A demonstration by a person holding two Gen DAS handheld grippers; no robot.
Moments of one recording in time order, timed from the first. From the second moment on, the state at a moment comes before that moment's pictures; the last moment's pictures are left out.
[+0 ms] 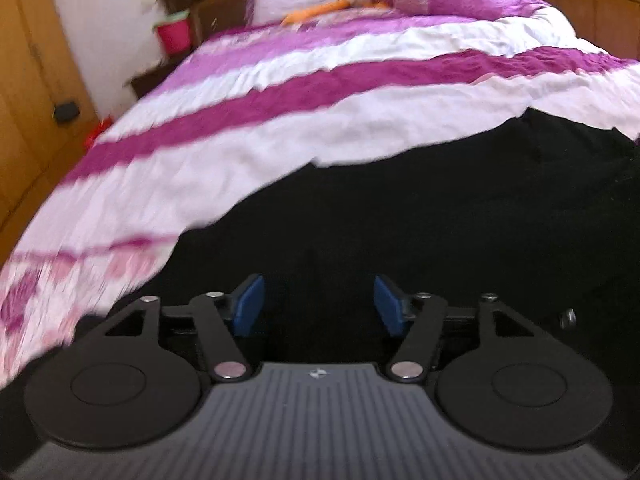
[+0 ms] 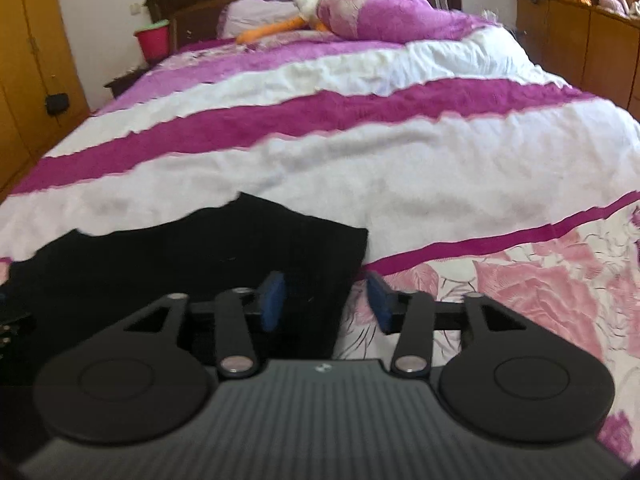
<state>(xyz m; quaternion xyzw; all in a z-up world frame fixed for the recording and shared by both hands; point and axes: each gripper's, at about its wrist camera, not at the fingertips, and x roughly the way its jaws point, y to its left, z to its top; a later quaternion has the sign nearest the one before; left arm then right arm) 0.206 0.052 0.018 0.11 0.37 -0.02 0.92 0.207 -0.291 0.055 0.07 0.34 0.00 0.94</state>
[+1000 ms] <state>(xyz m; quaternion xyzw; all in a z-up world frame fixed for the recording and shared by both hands) 0.061 0.209 0.024 0.06 0.40 0.11 0.91 0.061 -0.169 0.049 0.06 0.43 0.14 0.89</state>
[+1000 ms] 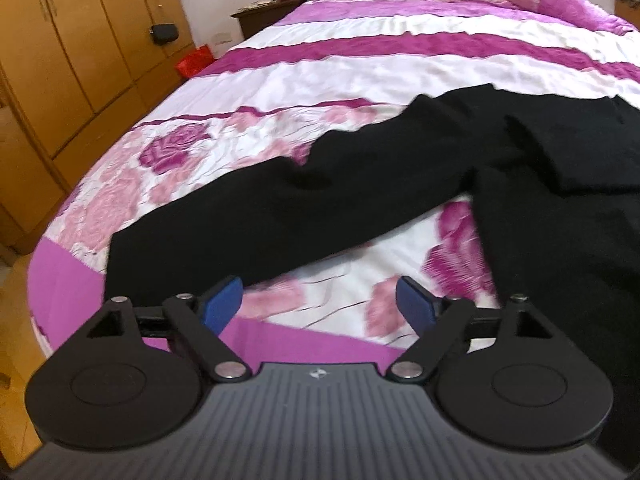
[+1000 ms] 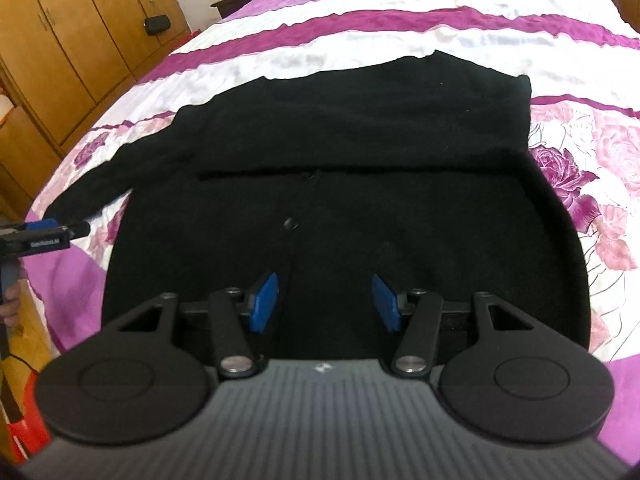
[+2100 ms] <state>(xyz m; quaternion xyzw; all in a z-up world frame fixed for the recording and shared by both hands) 0.100 0.284 -0.014 0.04 0.35 0.19 0.92 0.048 -0.148 0.037 0.07 0.43 0.14 0.89</state>
